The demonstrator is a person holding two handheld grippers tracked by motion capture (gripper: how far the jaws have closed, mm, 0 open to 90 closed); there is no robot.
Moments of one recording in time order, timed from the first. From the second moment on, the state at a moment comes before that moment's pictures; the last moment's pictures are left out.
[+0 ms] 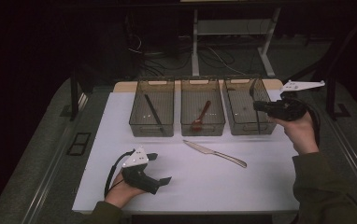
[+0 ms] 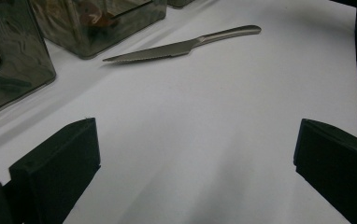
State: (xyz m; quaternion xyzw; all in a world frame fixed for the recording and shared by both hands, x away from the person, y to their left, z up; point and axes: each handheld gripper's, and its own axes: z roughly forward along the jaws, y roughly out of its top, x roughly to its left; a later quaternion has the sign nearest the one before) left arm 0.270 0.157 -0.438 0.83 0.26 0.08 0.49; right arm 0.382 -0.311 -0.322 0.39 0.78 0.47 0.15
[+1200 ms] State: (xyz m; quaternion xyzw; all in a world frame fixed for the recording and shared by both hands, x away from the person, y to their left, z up) left arm 0.269 0.154 -0.438 0.83 0.25 0.07 0.50; right arm 0.457 -0.337 -0.363 0.47 0.79 0.35 0.19
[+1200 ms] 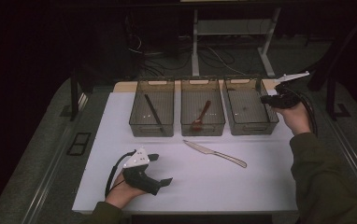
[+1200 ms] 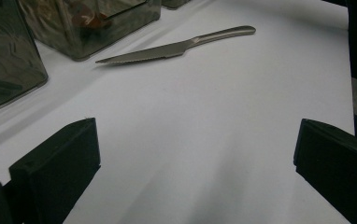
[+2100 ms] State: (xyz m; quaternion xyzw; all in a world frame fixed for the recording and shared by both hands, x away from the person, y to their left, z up) left arm 0.268 0.154 -0.439 0.83 0.25 0.07 0.49; right arm 0.472 -0.323 -0.391 0.46 0.83 0.28 0.14
